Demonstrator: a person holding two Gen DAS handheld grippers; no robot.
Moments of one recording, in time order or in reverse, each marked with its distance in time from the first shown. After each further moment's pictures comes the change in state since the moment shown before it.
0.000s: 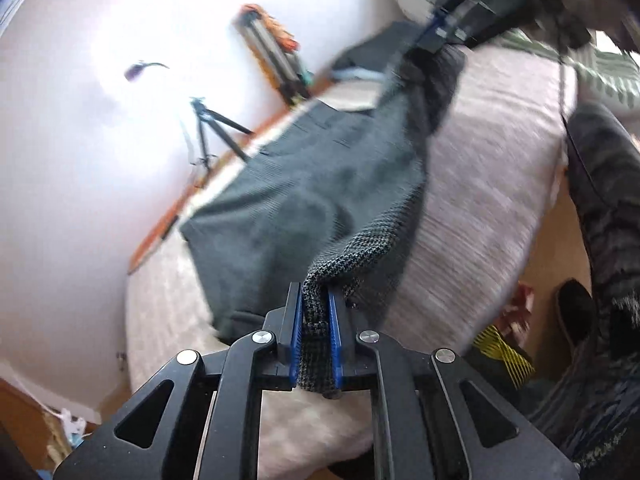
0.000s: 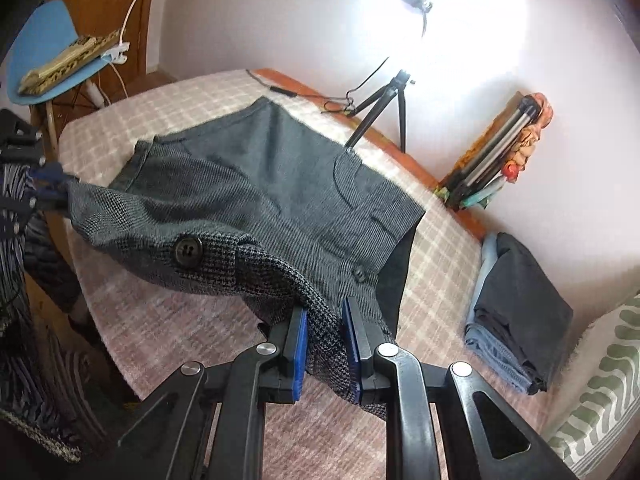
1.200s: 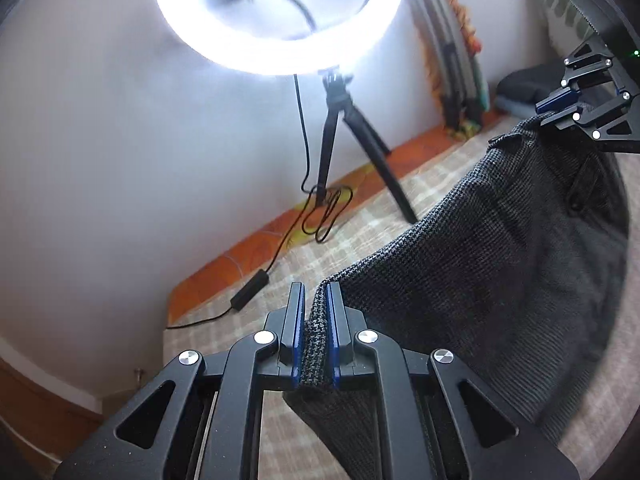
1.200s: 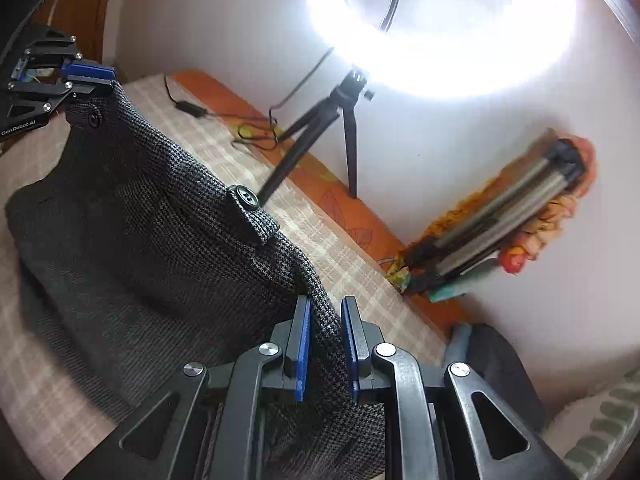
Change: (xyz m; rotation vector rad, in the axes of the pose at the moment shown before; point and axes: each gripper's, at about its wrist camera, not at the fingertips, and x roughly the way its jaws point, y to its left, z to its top) left arm 0.198 0.186 0.107 -0.183 0.068 0.128; right arm 0.161 -0.117 0.158 -0.032 0.064 -0.089
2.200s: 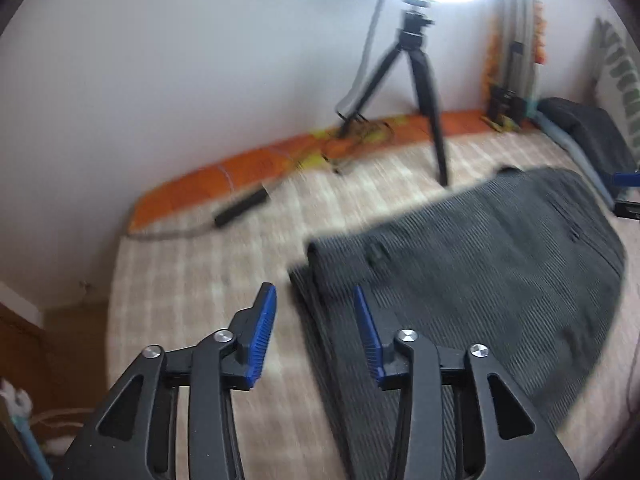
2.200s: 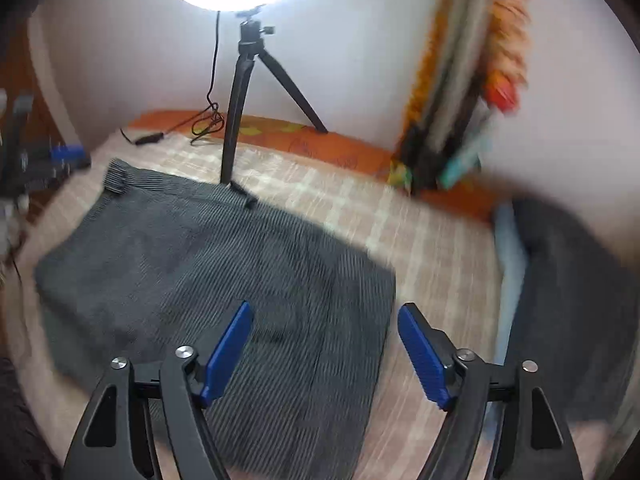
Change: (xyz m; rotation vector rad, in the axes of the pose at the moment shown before) left arm 0.021 0.052 -0.041 -0.287 0.181 -0.150; right arm 0.014 -0.049 -0.099 0.472 0.041 0.190
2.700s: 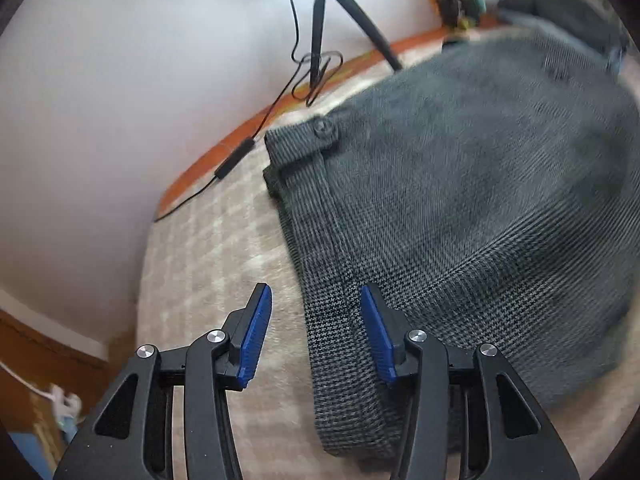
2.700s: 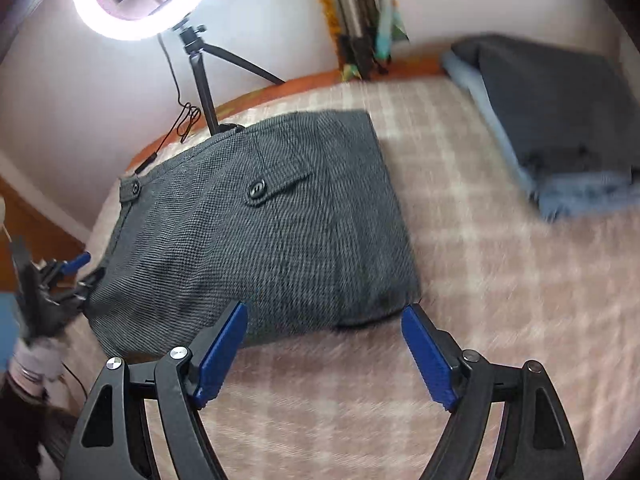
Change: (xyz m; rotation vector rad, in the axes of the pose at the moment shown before) left arm 0.011 -0.056 -0.079 0.259 -0.004 0.240; right arm -0.009 0.003 -0.105 0.425 0.044 0.127
